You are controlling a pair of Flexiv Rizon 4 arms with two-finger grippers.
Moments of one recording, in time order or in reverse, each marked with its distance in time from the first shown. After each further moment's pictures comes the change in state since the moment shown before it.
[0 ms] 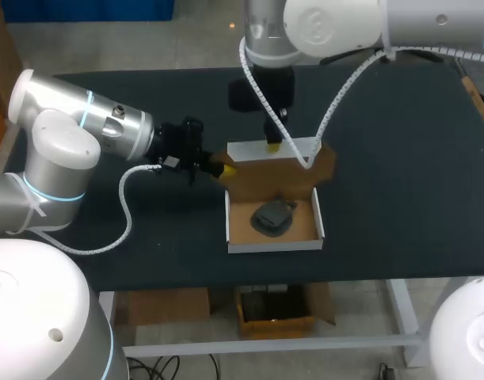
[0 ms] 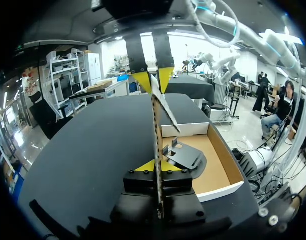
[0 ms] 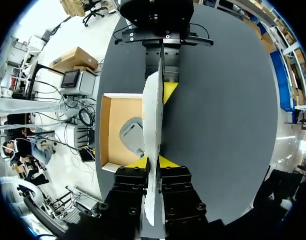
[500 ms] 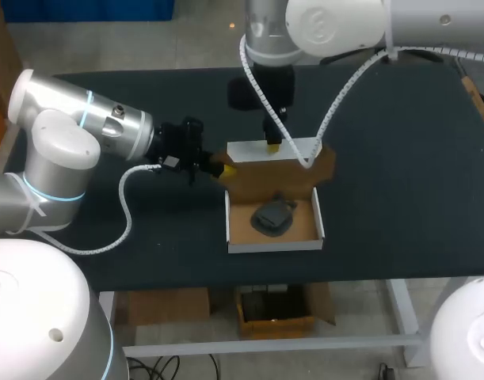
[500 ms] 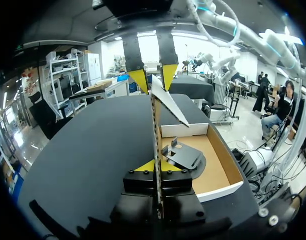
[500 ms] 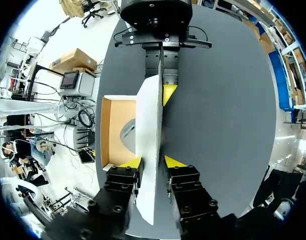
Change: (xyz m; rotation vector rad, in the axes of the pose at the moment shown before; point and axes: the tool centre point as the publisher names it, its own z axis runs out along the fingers) left arm 0.000 0.000 0.000 0.000 0.000 0.000; right arm 0.002 0.003 -0.006 -0.020 -0.008 -0.003
